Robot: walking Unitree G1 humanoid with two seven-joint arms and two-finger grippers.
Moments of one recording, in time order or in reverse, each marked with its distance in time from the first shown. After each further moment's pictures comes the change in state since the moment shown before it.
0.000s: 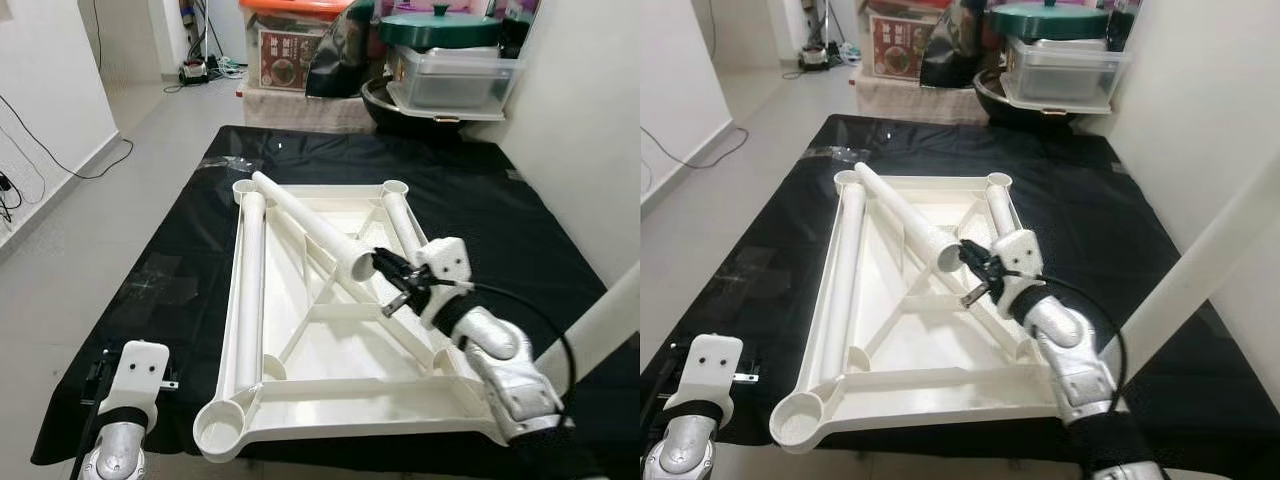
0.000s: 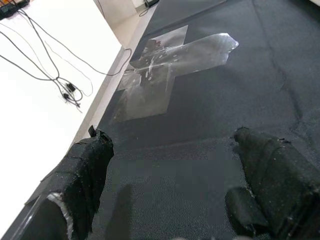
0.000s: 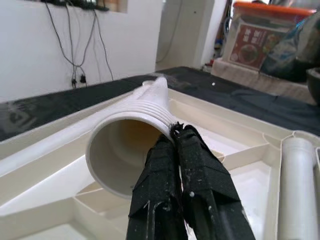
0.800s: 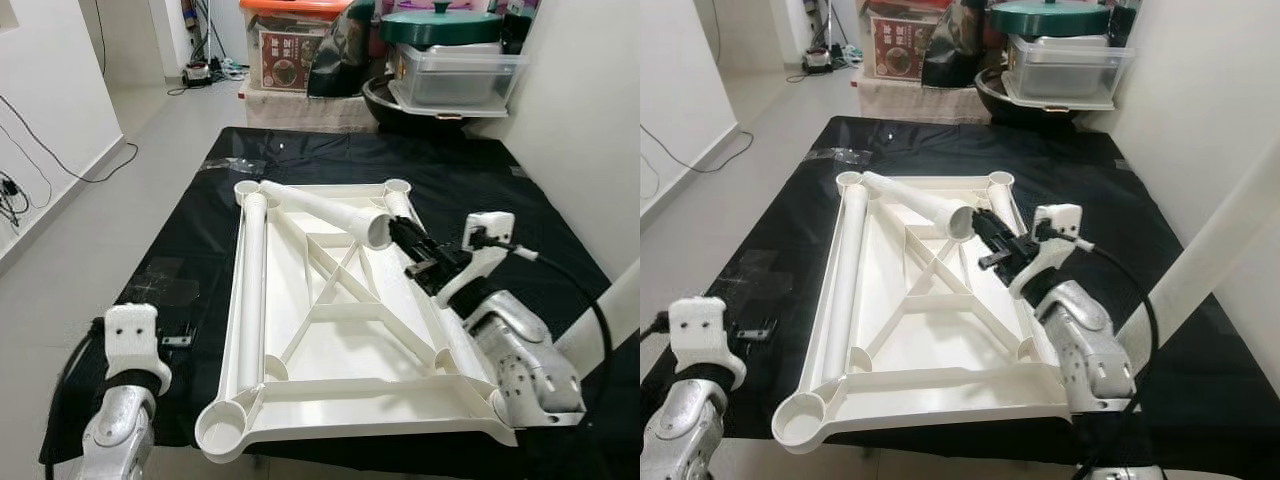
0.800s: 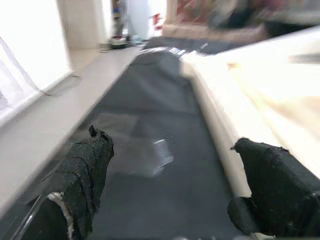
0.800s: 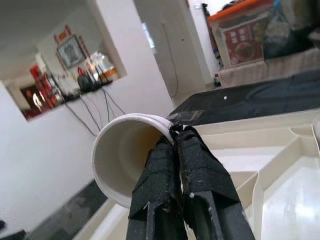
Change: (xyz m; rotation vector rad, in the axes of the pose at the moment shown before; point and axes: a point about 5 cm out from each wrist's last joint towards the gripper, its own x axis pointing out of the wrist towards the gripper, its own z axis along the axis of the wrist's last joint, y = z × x) left arm 0.013 -0.003 0.058 -0.540 -0.194 -0.170; right arm -0.001 -0.021 0.022 0.532 -0.132 -0.098
